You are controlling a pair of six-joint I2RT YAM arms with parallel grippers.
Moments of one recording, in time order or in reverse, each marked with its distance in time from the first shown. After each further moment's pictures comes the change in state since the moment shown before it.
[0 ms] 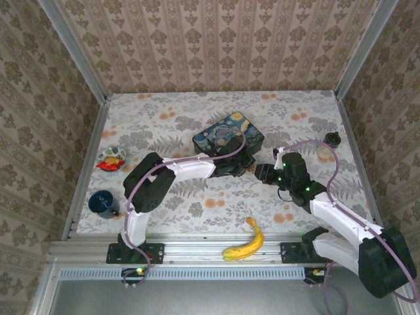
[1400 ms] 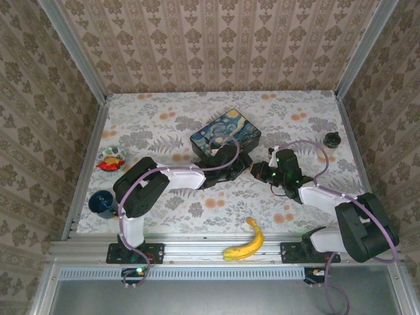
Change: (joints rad) left arm -0.001 -0.103 -0.275 0.351 -0.074 0.101; right arm -0.044 0.288 0.000 0.264 -0.131 0.187
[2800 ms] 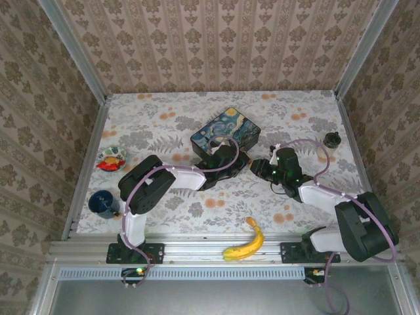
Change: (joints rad) left arm 0.014 0.058 -0.026 0.218 -0.011 -0.042; right arm -0.004 -0.015 0.018 -0.016 0.051 -0.014
